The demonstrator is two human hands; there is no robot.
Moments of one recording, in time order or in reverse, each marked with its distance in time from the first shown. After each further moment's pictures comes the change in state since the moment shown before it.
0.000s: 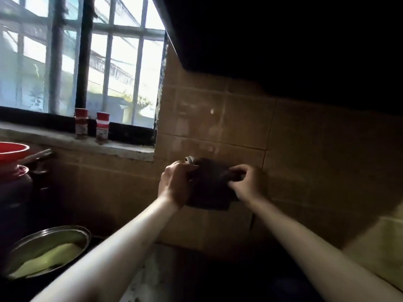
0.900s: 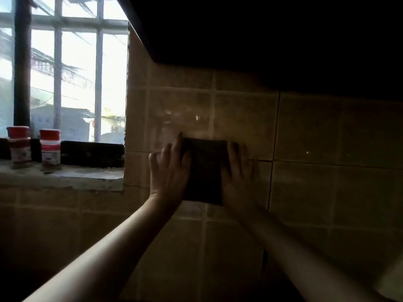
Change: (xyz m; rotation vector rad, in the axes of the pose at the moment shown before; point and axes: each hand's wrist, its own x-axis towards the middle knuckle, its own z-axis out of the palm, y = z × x) left_hand 0.124 -0.042 0.079 0.674 0.225 0.445; right_hand 0.095 0.049 0.057 -0.890 0.174 -0.503
